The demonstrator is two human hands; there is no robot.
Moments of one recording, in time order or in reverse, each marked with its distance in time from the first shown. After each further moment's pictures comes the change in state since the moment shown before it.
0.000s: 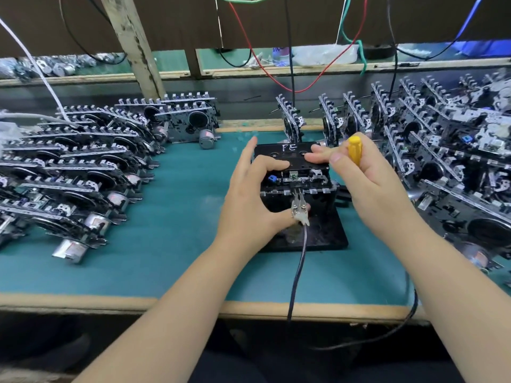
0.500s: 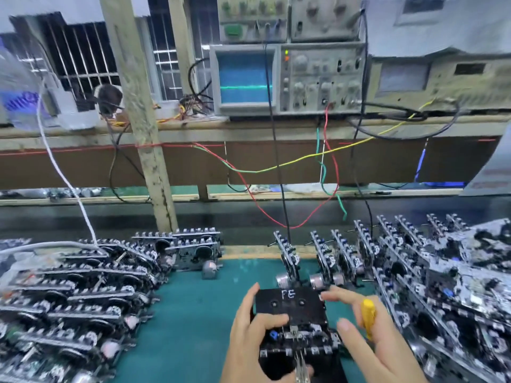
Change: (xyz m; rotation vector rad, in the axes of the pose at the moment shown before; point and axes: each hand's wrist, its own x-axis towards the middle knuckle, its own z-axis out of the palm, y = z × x) left_hand 0.010 -0.023 -0.002 -0.092 -0.043 0.058; right_hand -0.010 -0.014 -0.007 -0.153 0.075 0.050
